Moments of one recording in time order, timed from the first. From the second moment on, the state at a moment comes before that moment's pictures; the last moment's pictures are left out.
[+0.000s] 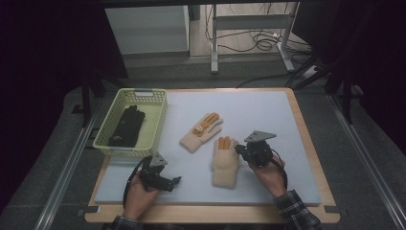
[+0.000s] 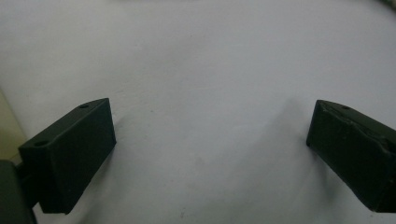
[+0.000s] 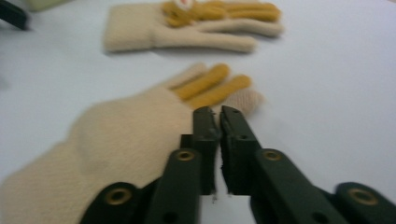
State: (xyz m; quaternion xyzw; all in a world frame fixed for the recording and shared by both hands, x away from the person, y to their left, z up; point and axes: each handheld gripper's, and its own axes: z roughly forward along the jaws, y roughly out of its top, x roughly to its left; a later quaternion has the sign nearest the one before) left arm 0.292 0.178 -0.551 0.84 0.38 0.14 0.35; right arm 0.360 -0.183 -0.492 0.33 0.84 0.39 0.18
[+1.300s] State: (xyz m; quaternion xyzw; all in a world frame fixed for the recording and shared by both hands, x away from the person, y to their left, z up) left arm 0.293 0.179 -0.551 0.84 0.38 0.13 0.35; right arm 0.461 -0.065 -0.508 0.33 0.86 0.38 0.11
